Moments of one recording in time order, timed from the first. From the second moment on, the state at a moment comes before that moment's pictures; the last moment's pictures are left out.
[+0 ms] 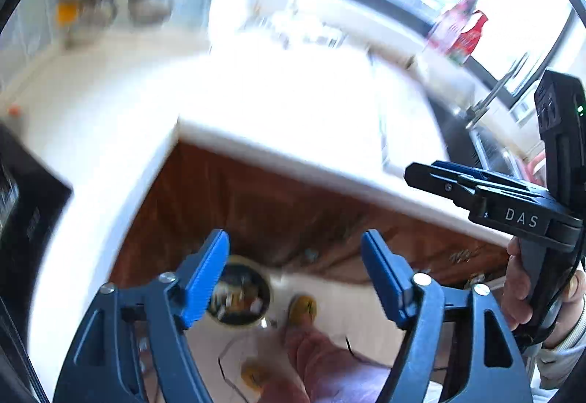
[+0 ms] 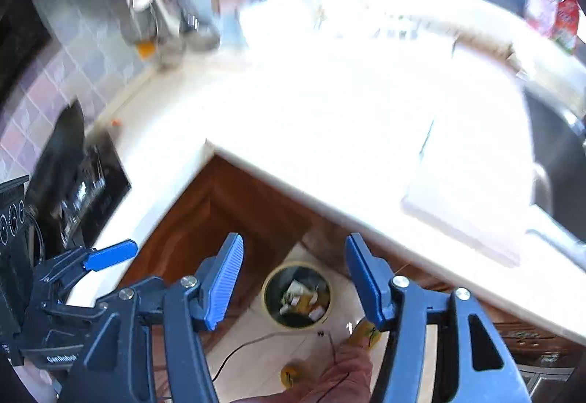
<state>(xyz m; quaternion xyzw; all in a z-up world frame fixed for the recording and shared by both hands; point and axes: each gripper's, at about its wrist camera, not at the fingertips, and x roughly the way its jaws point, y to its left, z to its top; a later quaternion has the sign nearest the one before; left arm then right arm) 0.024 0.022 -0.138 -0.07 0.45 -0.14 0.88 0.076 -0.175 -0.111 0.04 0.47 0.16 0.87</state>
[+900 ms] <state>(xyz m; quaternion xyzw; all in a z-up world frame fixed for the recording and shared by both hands) 0.252 -0.089 -0.018 0.06 0.30 -0.05 0.95 0.368 -0.279 -0.028 0.20 0.48 0.20 0.83</state>
